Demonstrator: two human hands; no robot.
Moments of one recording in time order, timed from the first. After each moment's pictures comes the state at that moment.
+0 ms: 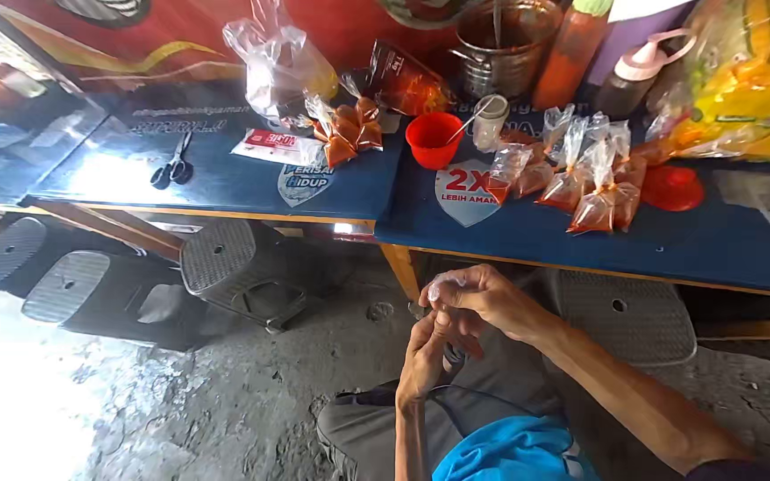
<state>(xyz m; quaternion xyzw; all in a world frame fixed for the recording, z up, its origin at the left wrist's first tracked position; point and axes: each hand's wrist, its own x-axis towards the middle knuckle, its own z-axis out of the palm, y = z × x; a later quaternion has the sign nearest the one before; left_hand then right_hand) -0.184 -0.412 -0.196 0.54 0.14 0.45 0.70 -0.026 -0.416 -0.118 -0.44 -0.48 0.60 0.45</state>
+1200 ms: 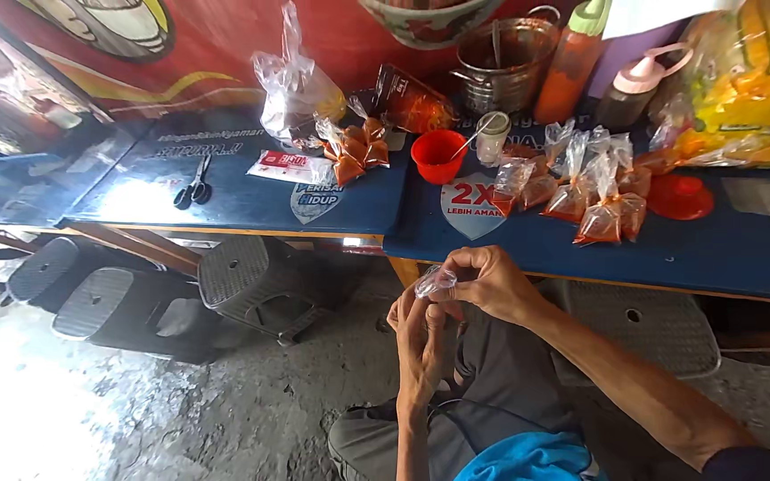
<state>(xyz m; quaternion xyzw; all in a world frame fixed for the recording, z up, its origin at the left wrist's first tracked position) -0.184 -0.394 -0.173 0.69 0.35 0.53 0.35 -0.022 -0.385 -0.108 -0.49 -0.58 0.41 0.51</state>
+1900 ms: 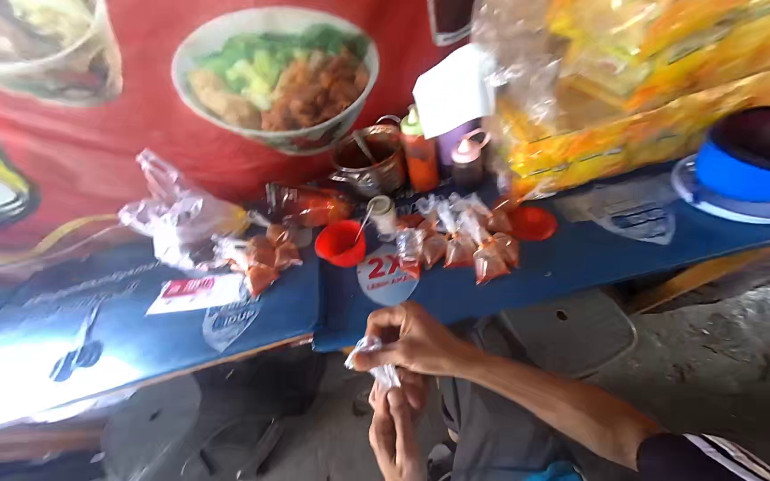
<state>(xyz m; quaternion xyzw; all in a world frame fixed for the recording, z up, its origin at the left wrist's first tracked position) -0.150 -0.410 -0.169 0.63 0.28 0.52 0.51 -0.003 -0.377 -0.089 -0.43 -0.58 0.39 0.57</state>
